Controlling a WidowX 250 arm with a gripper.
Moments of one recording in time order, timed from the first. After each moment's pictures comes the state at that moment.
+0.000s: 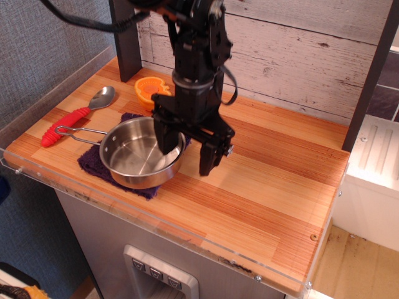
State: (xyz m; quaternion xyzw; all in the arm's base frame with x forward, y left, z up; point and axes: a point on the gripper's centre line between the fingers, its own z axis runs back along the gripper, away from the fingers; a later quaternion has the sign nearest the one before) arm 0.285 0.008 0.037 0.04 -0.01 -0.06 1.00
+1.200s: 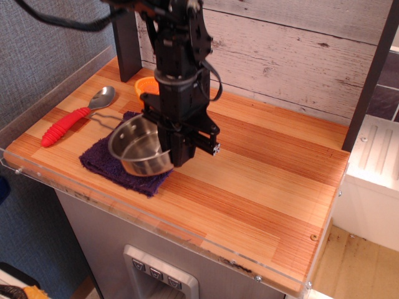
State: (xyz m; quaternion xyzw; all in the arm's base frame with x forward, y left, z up) arm 0.272 0.012 0.055 0.01 -0.01 -0.12 0.99
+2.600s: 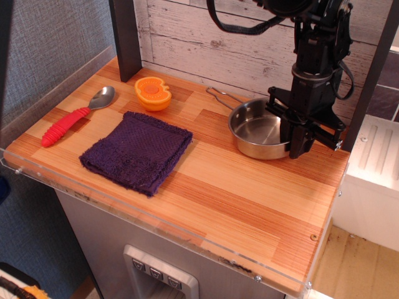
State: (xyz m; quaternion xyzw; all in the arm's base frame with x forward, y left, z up) arm 0.367 -0.096 0.018 -0.03 0.00 -0.20 0.98
